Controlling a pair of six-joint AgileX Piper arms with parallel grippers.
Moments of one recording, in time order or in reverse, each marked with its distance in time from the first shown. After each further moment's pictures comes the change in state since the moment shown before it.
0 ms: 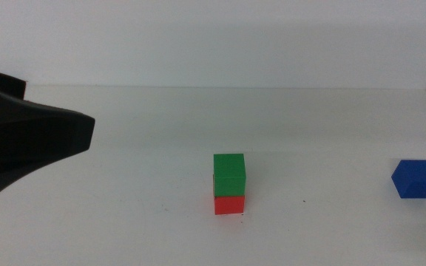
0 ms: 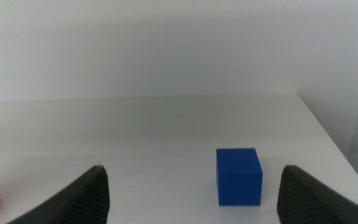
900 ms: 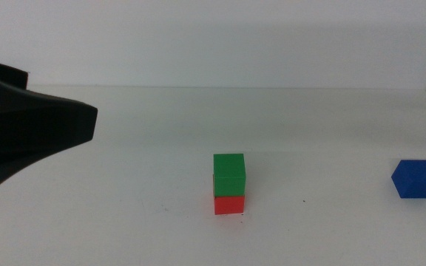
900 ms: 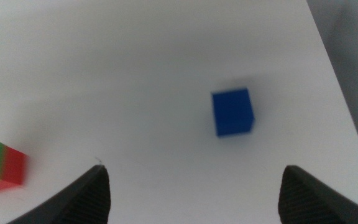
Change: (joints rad) left arm 0.002 -0.001 0.000 -0.004 -0.031 0.000; right arm 0.000 0.852 -0.985 0.046 0.809 0.086
